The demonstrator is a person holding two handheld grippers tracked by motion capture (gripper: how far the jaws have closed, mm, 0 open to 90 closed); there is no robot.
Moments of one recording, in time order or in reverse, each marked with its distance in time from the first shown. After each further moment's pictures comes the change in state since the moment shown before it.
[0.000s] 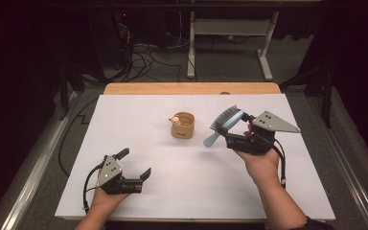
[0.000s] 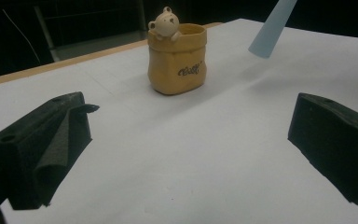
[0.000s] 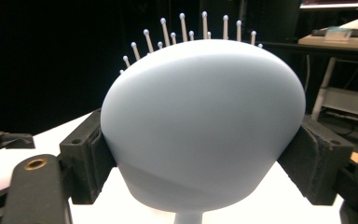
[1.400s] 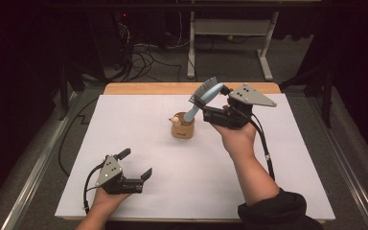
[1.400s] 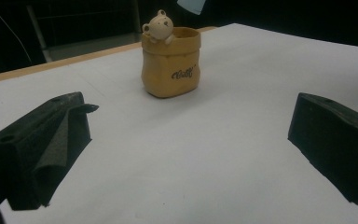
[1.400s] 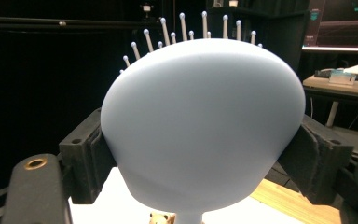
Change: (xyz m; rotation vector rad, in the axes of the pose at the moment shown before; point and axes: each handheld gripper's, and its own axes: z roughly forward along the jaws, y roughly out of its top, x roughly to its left) left arm -0.001 0.000 0.001 -0.011 -0.019 -0.027; right arm 0.018 0.051 0.062 -0.112 0.010 -0.030
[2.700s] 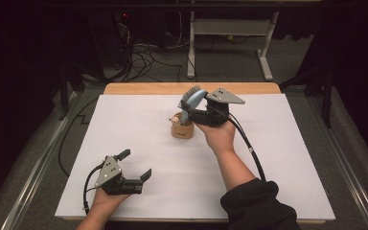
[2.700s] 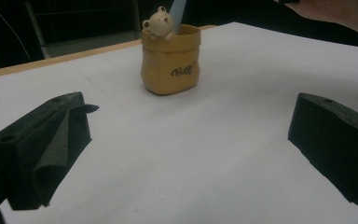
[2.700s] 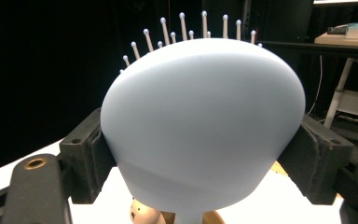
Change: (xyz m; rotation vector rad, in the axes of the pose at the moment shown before) left arm 0.001 -0.001 -0.002 0.004 0.004 -0.013; right arm -0.007 -0.054 0.064 0.115 -0.004 0.043
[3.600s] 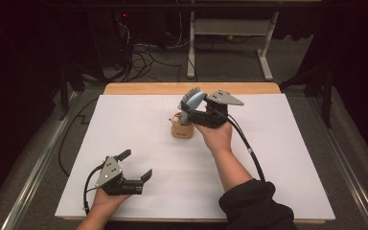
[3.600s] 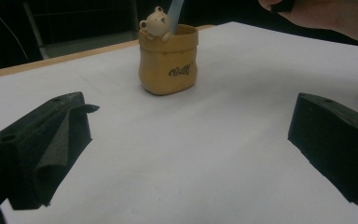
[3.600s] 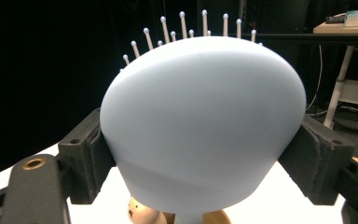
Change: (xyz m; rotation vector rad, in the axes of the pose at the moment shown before) left arm -0.002 -0.001 0.000 0.005 -0.007 0.001; right arm -0.002 -0.009 0.005 0.005 -0.010 0.048
